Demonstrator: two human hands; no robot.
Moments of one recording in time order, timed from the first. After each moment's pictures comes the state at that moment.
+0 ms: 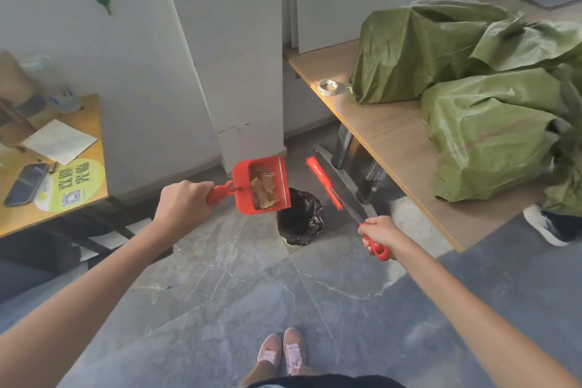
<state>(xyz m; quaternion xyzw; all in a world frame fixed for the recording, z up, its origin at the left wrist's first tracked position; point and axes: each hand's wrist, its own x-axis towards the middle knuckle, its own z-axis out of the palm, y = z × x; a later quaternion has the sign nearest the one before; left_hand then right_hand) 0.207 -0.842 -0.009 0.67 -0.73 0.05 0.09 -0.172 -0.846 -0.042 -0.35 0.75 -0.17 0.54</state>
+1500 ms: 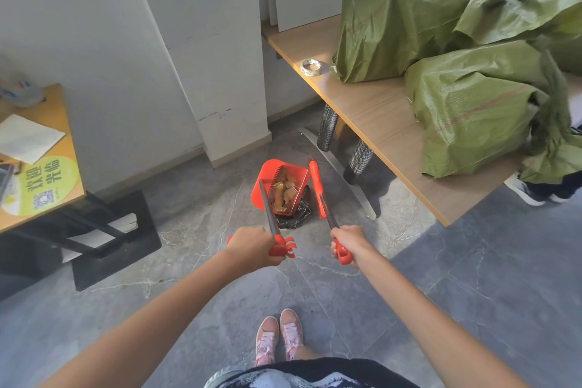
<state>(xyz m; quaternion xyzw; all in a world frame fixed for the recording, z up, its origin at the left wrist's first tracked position) 0.086 -0.804 -0.064 0.51 -0.82 -0.15 -0.19 -0.126 -0.812 -0.084 -0.20 0.75 -0.23 0.58</state>
